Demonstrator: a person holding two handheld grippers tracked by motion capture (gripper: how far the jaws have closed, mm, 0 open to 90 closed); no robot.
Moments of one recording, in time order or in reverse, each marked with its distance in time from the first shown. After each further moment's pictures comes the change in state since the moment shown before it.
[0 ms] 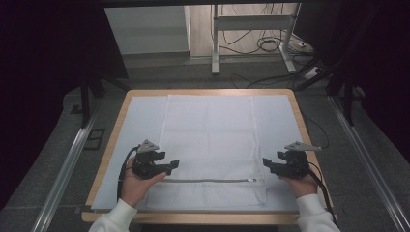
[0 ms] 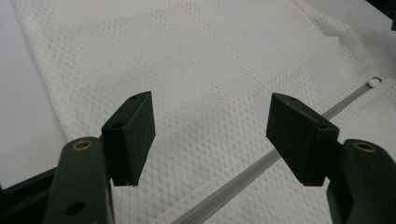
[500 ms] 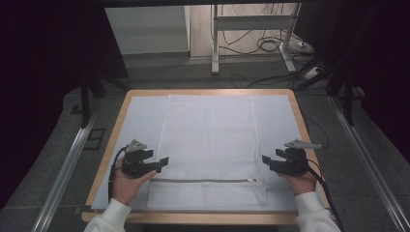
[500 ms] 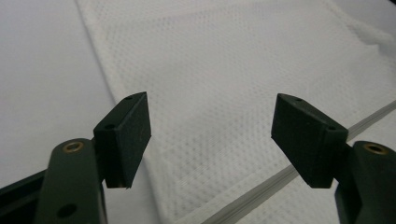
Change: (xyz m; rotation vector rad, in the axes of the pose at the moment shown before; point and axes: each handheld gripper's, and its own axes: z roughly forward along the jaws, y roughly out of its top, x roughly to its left) left arm 0.025 -0.008 -0.011 -0.031 0.066 -0.043; right arm -0.002 0.005 0.003 -0.016 0.022 0.012
